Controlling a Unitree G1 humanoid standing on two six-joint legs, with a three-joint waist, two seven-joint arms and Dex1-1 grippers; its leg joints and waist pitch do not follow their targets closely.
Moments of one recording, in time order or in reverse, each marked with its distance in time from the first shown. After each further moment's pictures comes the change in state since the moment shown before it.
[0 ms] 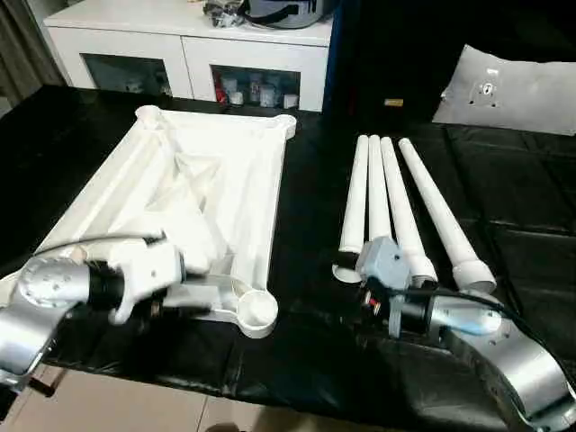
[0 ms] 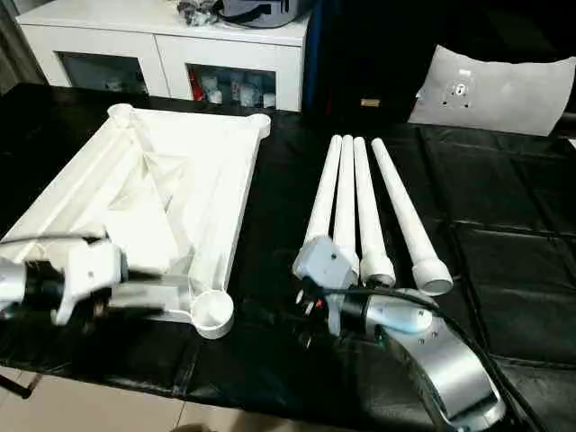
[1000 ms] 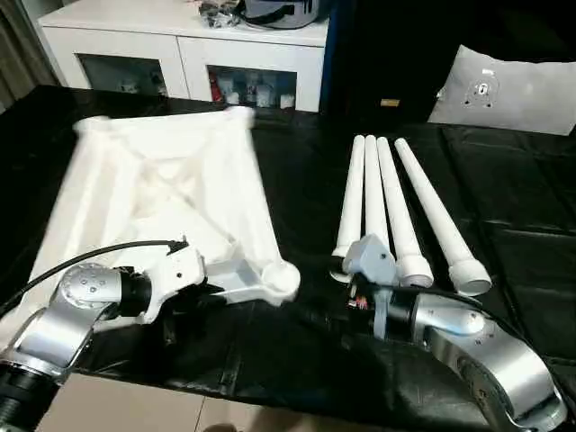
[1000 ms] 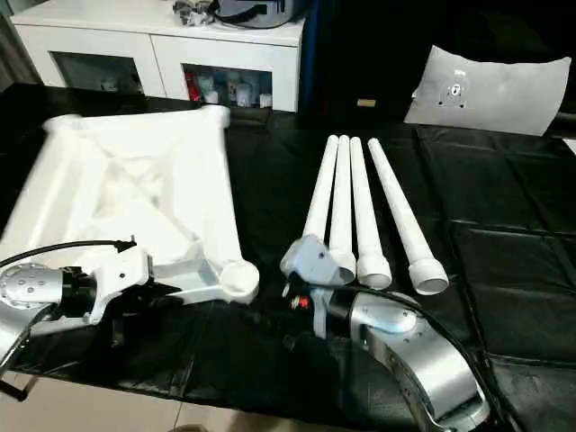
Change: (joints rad) left arm -0.063 -0.145 -0.036 0.131 0.064 -0.005 0.062; right arm -0.016 0.098 -0.007 -0.008 0.012 0.131 -0.119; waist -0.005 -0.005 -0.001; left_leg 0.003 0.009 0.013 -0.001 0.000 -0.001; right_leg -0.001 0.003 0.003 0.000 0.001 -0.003
